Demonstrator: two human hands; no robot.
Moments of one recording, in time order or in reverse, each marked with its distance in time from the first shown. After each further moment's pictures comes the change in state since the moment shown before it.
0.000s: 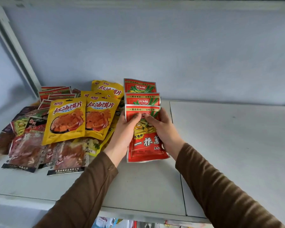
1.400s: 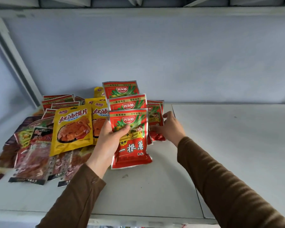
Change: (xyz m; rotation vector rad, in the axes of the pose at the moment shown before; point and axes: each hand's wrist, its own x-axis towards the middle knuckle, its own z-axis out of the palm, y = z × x) left_hand 0.006 0.006 -0.075 0.090 -0.016 0.026; right_hand 0.041 0.008 -0.009 -0.999 0.306 0.037
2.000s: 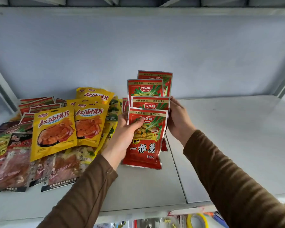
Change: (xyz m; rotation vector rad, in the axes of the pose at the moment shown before) left_hand -0.001 0.000 0.077 -0.093 -0.228 -0.113; right_hand -0.039 -0.009 -0.072 1.173 0.007 0.049
